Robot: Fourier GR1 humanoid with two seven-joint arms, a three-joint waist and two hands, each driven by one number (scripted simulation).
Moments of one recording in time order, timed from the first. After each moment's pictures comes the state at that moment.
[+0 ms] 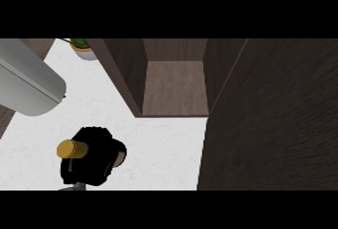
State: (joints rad) left arm 0.02 0.00 0.08 -1.27 0.29 -0.25 -0.51; right arm 0.10 -0.24 0.38 -2.51 -0.05 -0.10 0.45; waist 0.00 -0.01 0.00
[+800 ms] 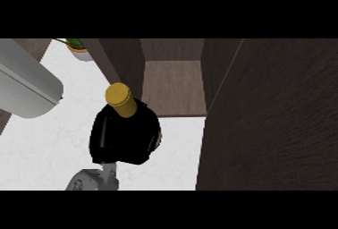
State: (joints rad) left arm -0.15 0.00 -0.30 -1.61 0.34 0.32 -0.16; right arm 0.15 -0.23 0.38 -2.51 -0.06 -0.07 0.41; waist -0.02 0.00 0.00
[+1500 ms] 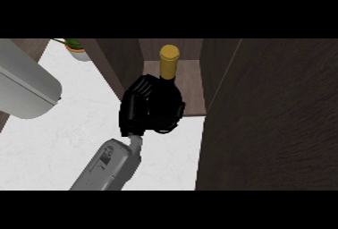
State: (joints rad) left arm -0.43 0.00 -0.38 -1.32 0.40 0.57 -0.18; right arm 0.16 -0.22 0.34 -2.51 -0.07 -0.04 0.41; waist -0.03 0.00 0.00
